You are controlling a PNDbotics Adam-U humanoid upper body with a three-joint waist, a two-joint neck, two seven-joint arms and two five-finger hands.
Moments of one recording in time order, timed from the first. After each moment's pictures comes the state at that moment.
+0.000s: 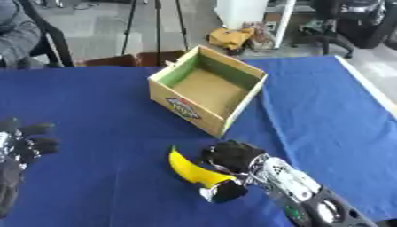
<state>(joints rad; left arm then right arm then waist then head) -0.19 0.28 -0.09 -1.76 0.16 0.08 -0.06 -0.37 -0.30 0.45 -1.61 1.24 -0.12 0.56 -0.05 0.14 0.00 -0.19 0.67</state>
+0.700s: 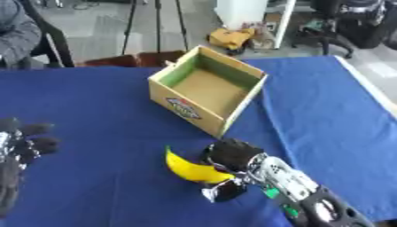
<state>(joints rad) -0.19 0.28 -0.09 -1.76 0.16 0.08 -0.06 -0.38 -0.29 0.45 -1.61 1.24 -0.10 0.53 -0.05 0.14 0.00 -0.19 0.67</state>
